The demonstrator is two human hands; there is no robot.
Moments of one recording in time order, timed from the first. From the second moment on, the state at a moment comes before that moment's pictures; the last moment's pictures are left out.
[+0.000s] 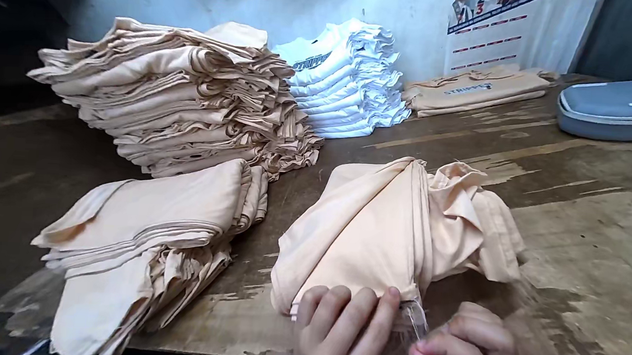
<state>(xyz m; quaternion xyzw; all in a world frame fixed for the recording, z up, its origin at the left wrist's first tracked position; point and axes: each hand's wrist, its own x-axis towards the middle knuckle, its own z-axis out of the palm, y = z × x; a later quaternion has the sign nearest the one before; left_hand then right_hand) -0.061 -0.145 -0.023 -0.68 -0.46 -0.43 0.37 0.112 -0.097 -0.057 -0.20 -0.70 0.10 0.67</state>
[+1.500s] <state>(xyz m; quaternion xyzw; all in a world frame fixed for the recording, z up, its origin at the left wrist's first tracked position) -0.144 -0.156 0.039 -0.53 -0.63 -0.52 0.24 0.199 -0.097 -0.040 -0.27 -0.87 0.32 0.27</state>
